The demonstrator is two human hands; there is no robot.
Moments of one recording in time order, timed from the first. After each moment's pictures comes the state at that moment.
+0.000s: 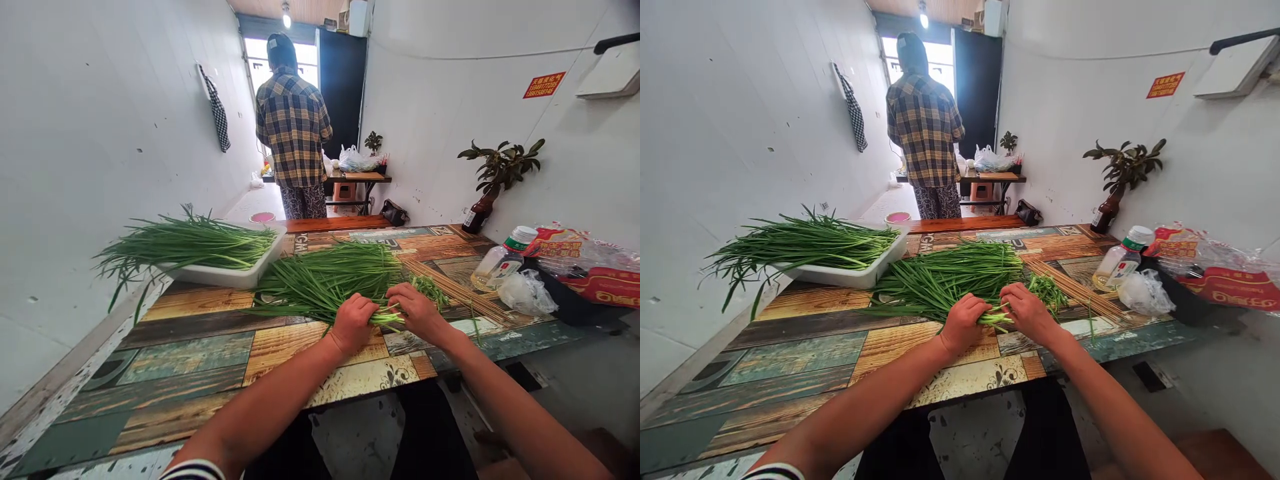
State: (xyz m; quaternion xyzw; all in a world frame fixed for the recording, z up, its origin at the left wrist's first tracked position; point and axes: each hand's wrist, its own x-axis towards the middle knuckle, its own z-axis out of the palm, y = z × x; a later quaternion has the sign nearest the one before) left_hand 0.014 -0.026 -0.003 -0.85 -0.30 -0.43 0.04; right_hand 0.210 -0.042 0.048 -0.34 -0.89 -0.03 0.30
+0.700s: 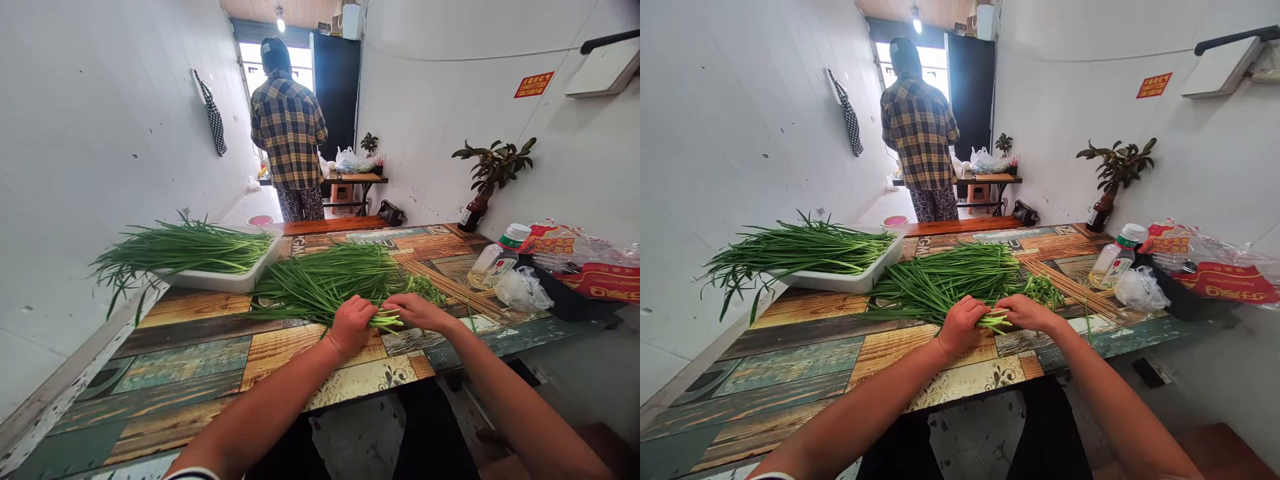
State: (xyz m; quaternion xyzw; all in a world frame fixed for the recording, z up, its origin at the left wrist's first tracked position) left_hand 0.012 -0.030 0.003 -0.87 -0.29 -0.40 0.06; right_hand 0.204 -0.036 0.069 -0.43 -0.83 0.29 0.21
